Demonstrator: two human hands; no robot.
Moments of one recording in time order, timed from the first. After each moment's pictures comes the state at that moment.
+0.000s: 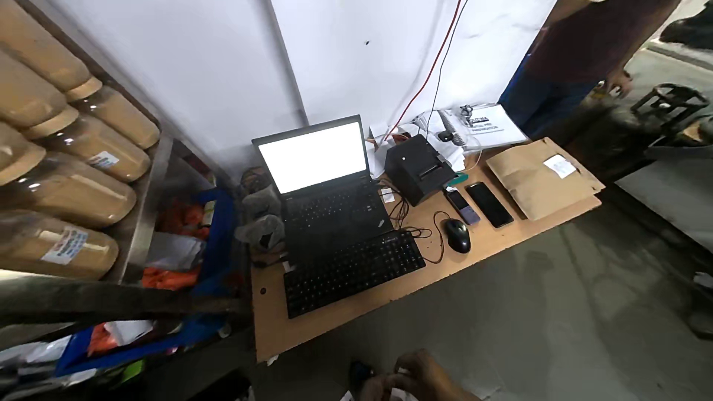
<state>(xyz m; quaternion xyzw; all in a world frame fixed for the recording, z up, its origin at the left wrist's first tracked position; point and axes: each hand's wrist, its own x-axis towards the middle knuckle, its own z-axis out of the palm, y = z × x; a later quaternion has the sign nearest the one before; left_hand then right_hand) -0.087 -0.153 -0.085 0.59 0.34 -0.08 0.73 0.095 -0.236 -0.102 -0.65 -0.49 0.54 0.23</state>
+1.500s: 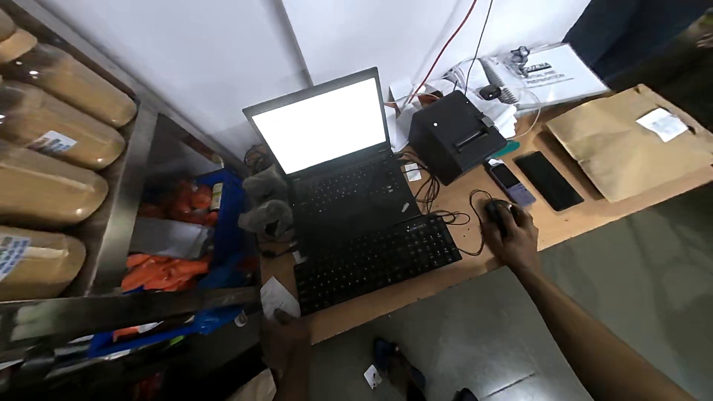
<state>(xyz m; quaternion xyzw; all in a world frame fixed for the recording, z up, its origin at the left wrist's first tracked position) -0.144 0.026 -0.191 0.48 0.87 0.10 0.09 0.349 -0.149 -0.200 -0.86 -0.40 -0.08 0.31</state>
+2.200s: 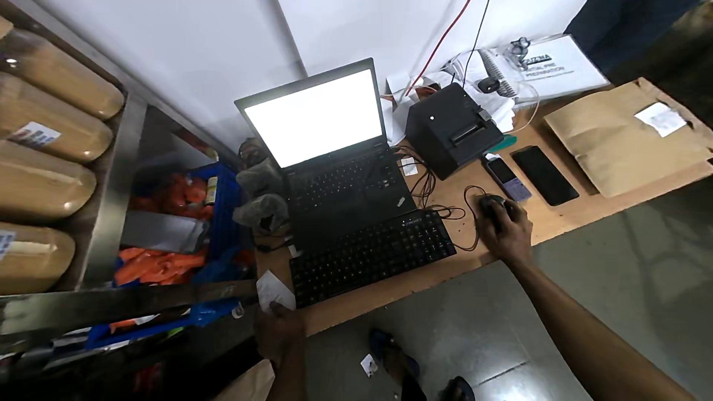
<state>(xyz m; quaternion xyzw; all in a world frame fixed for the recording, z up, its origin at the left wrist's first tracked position) -0.142 0.026 -0.183 0.48 0.86 0.13 0.08 0.356 -0.152 -0.213 -0.86 -0.41 -0.09 0.30</state>
